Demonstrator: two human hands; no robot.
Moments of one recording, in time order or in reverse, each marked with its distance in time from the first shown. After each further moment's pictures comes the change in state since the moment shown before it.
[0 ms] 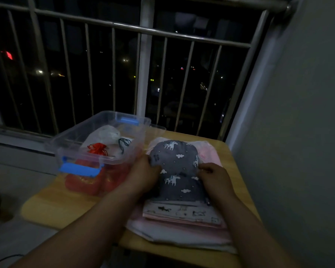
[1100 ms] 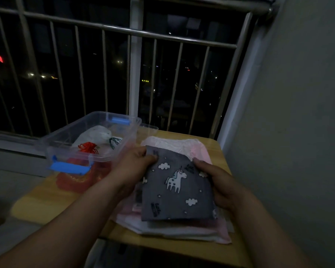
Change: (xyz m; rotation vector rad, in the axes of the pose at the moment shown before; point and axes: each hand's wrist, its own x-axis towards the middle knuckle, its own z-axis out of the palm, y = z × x) left_hand -0.020 0.015 -0.003 -0.411 -0.152 0.061; right_hand -0.022 -0.010 -0.045 0.688 -0.569 0.268
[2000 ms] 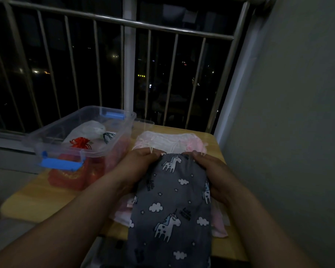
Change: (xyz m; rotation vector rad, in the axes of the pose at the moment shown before) left_hand 0.014 -0.016 0.015 -0.119 -0.092 -0.129; right_hand 0.005 0.002 0.000 -0.076 0.178 -0.177
